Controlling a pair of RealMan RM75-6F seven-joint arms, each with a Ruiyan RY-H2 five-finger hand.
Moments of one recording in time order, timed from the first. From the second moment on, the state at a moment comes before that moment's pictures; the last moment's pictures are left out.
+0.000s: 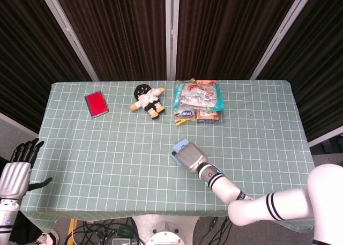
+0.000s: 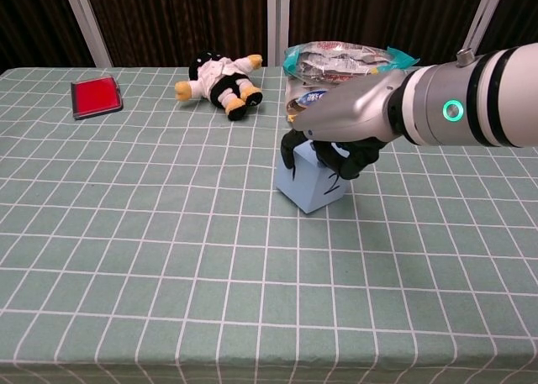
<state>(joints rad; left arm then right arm) -0.10 -1.19 -0.02 -1.50 1.52 1.48 -0.06 1.22 -1.39 0.02 -1.91 -0.46 0.89 -0.98</state>
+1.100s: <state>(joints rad) -0.09 -1.18 -0.02 -1.50 1.51 1.48 -0.07 1.37 -1.40 -0.02 -1.79 -0.28 0.88 -0.90</state>
